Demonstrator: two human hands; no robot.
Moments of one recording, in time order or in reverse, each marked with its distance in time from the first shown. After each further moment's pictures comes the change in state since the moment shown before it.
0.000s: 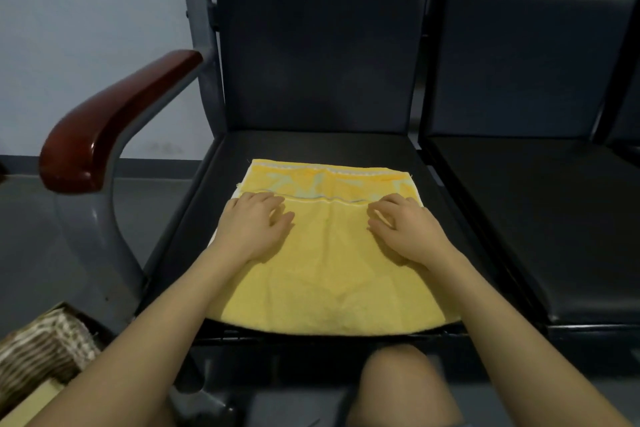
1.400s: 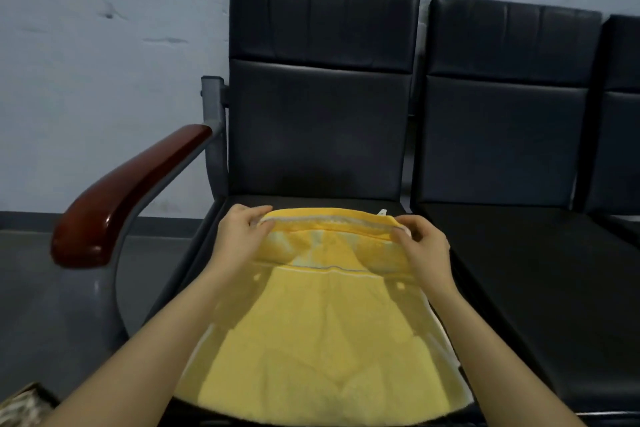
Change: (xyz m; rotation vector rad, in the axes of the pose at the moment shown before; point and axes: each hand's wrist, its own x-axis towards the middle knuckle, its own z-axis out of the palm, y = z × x) left_hand 0.056 -0.009 -0.047 -0.689 0.346 -0.073; right_hand 0.038 0.004 -0.040 0.719 0.528 0.203
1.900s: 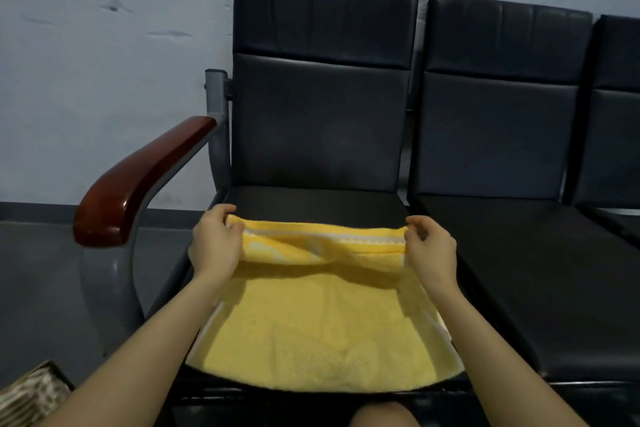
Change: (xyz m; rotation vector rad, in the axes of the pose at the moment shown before) left_hand -0.031 -0.021 -0.022 0.090 0.234 -0.224; right_hand -0.028 -0.003 -0.008 -0.141 0.119 0.095
